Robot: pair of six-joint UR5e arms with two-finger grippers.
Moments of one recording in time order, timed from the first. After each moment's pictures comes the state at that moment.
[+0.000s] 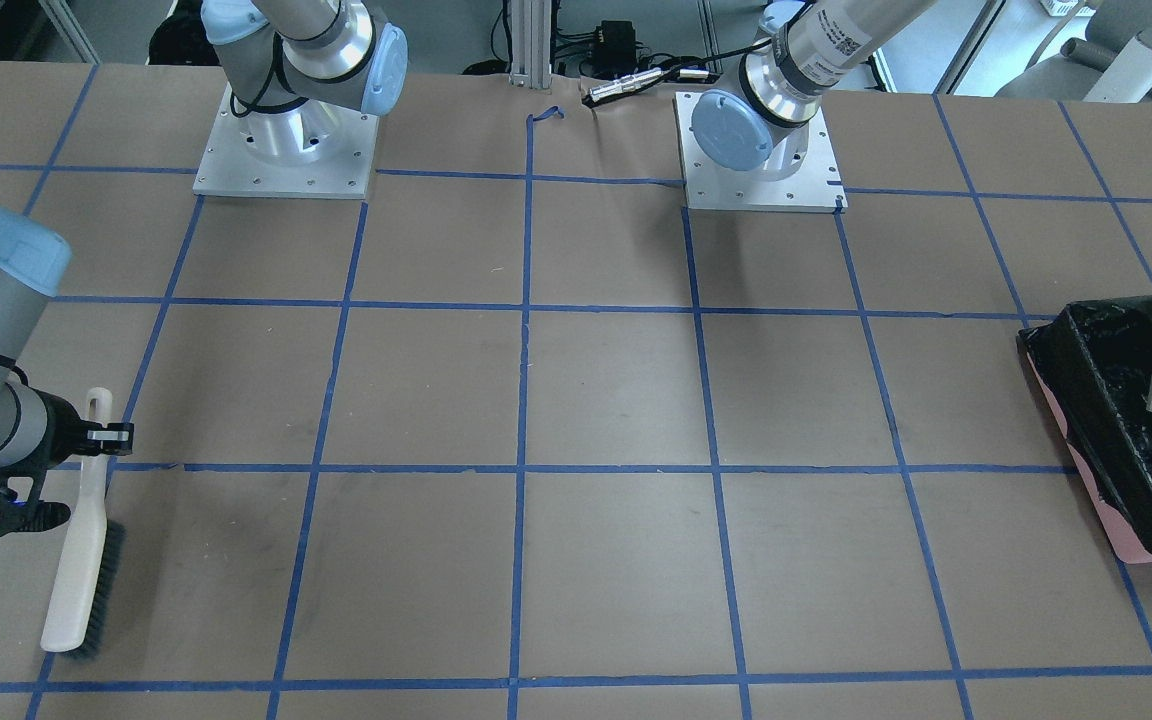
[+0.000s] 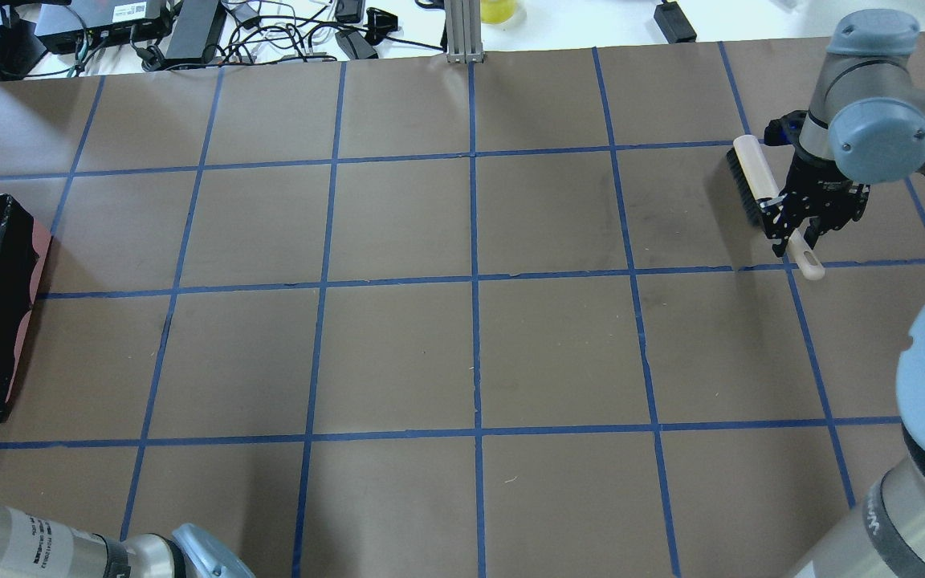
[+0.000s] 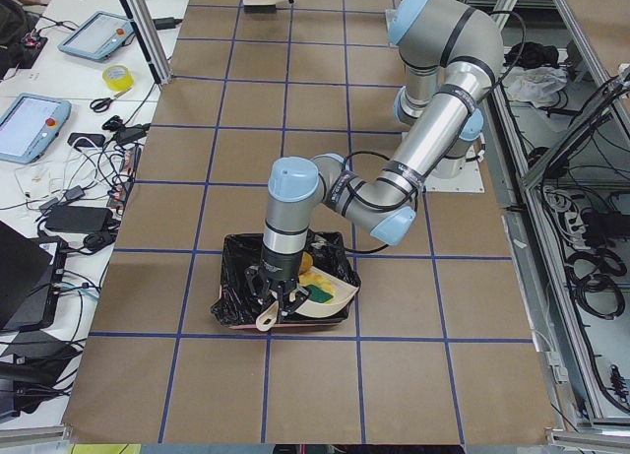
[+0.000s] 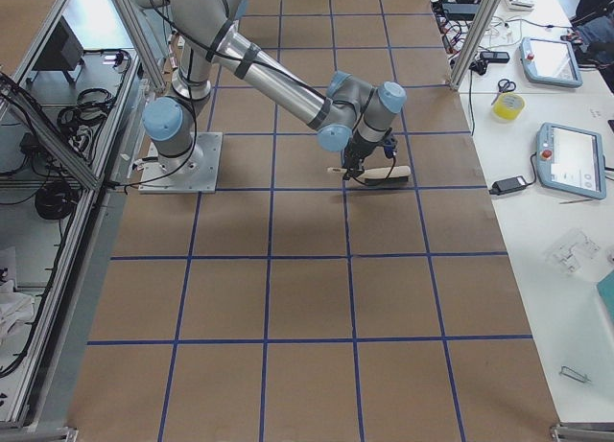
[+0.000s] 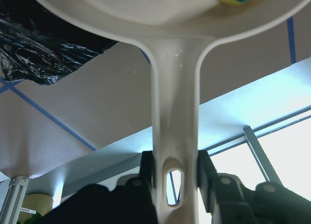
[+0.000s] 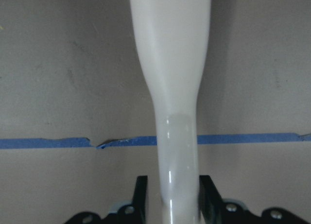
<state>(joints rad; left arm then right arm) -0.62 -2.00 -1.41 -0.75 1.75 3.07 1.26 -1.11 1.66 -1.88 -1.76 -0.32</state>
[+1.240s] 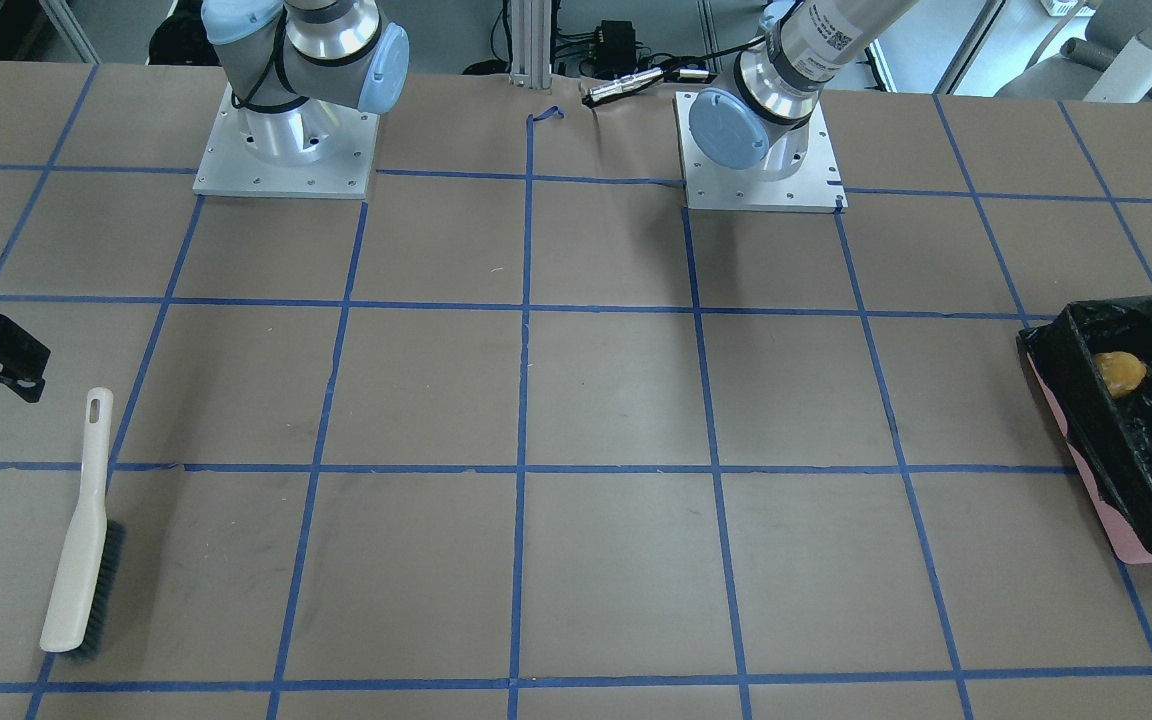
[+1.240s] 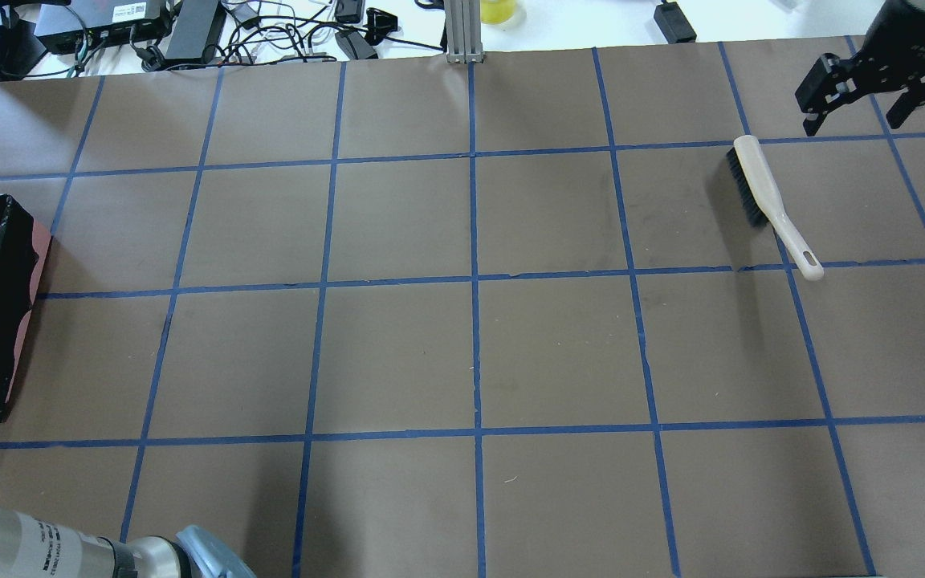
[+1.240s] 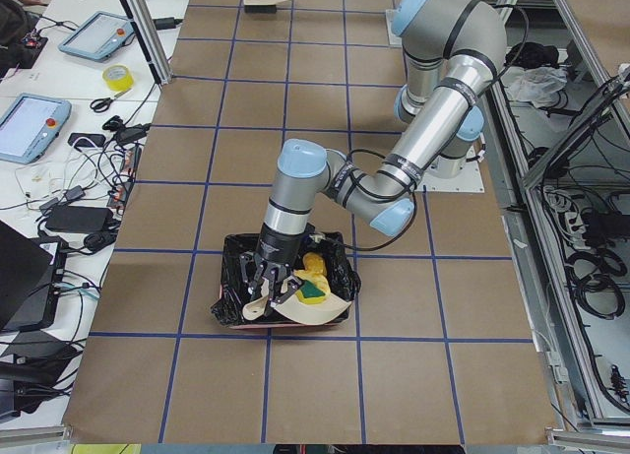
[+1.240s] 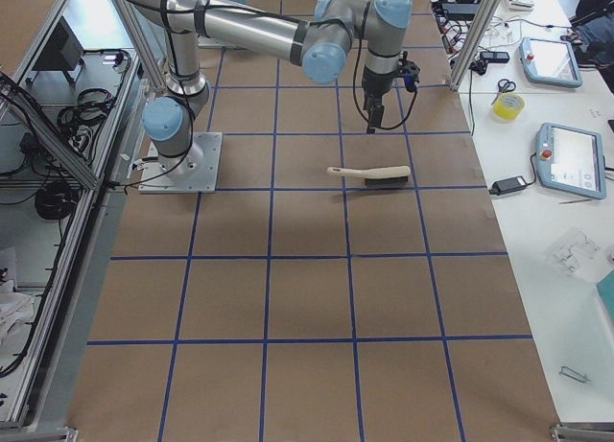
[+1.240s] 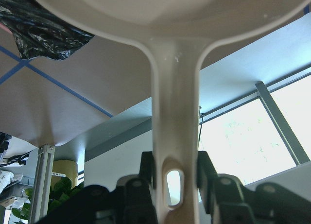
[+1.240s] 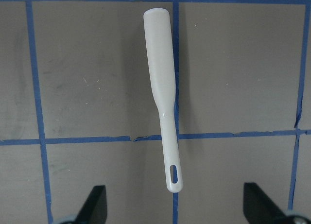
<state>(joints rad) -0.66 -1.97 -1.50 -0.49 1.74 3.17 1.27 -1.38 1.44 -1.66 -1.64 -0.28</state>
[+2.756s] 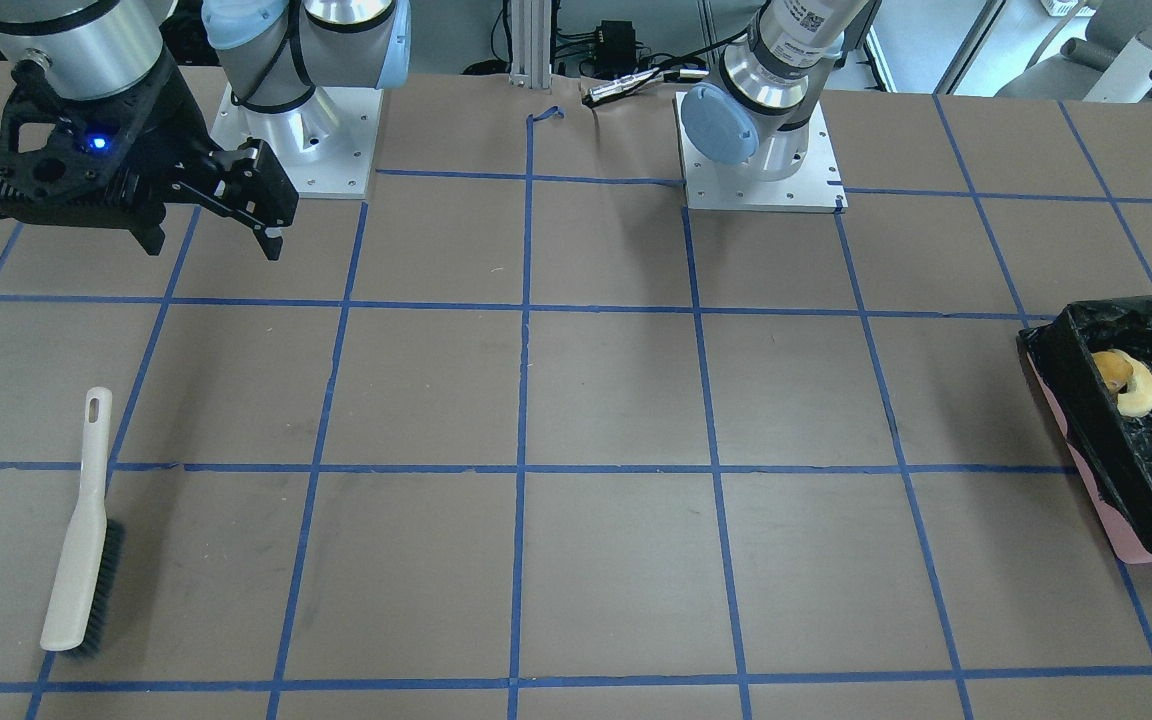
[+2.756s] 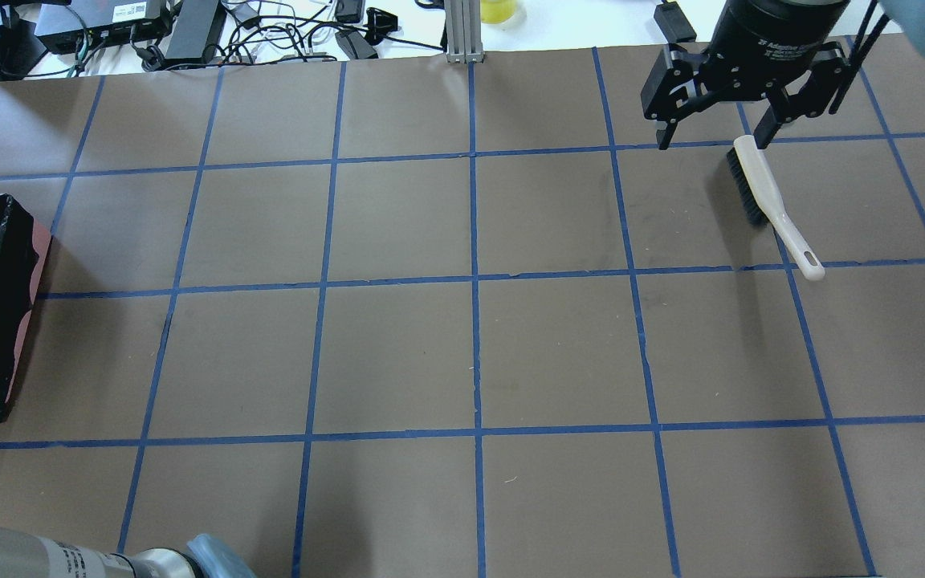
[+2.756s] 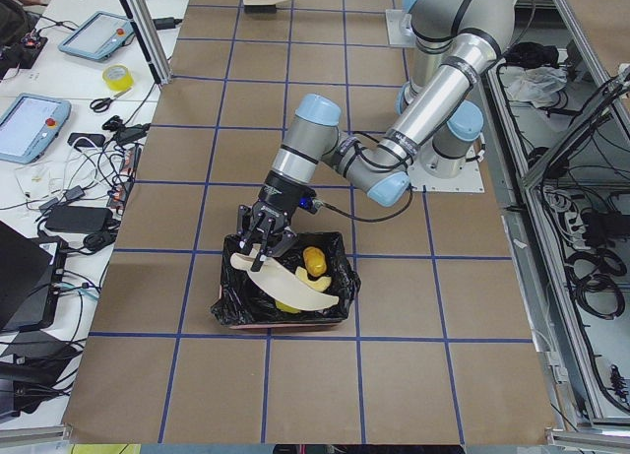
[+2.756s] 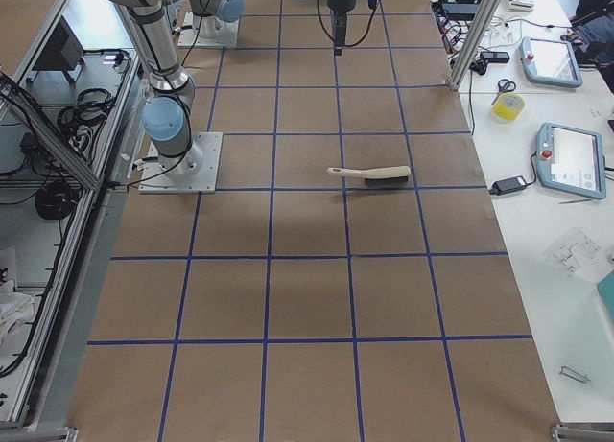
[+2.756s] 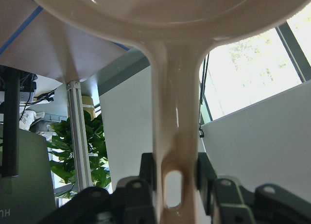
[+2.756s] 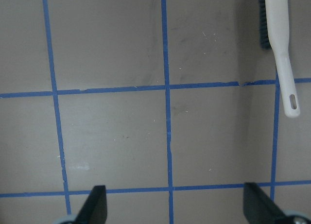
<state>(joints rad) -0.73 -1.85 -1.70 -0.14 1.77 3.26 1.58 -1.53 1.43 -1.45 -1.57 0.04</state>
